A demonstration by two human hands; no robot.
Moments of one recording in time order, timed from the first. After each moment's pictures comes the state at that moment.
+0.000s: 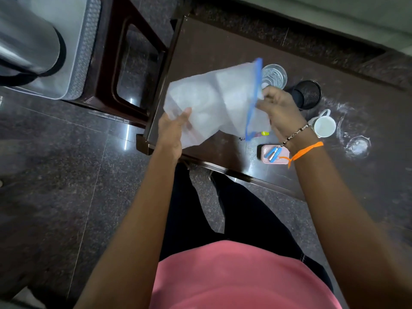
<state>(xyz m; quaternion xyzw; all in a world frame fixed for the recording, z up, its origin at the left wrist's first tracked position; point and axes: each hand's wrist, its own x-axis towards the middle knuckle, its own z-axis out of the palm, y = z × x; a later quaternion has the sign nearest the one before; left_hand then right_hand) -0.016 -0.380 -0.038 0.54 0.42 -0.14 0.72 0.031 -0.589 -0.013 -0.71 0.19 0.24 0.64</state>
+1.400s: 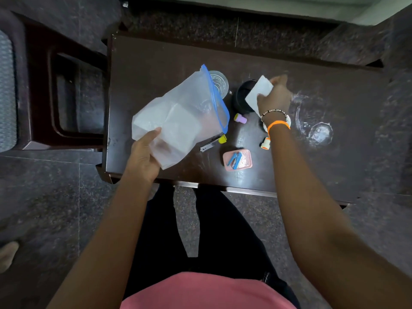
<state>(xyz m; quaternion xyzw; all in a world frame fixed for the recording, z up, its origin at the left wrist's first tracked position) 0.019 -0.462 -0.053 0.43 0.52 -0.21 0.71 0.083 -0.731 -0.098 -0.88 0.36 0.11 0.29</state>
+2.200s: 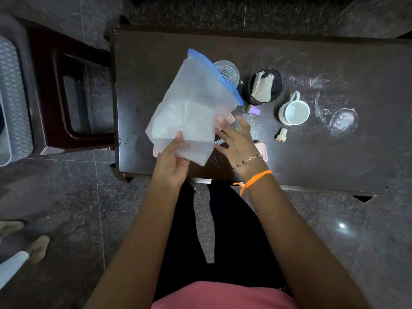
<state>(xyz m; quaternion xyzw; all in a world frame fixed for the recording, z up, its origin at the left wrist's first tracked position) 0.005 -0.483 -0.071 0.35 0.52 -0.16 0.76 0.008 -0.621 -0.073 -0.37 0.49 0.21 0.76</state>
